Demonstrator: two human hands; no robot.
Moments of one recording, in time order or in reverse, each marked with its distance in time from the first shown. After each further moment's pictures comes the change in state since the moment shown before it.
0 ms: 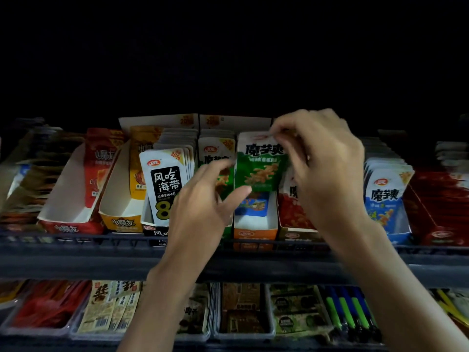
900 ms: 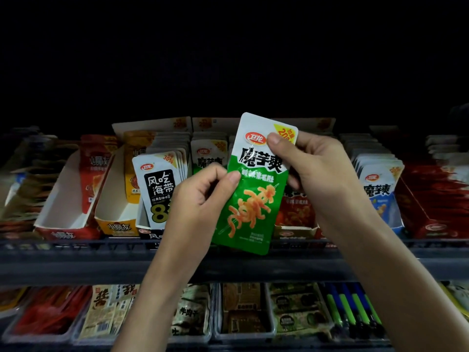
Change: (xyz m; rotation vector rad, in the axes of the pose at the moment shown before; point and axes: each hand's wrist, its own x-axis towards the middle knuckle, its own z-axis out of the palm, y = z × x) left_hand -0.008 0.016 -0.005 -0.465 -0.073 0.045; right_hand -0.003 -0.011 -0.016 0.934 -0.243 0.845
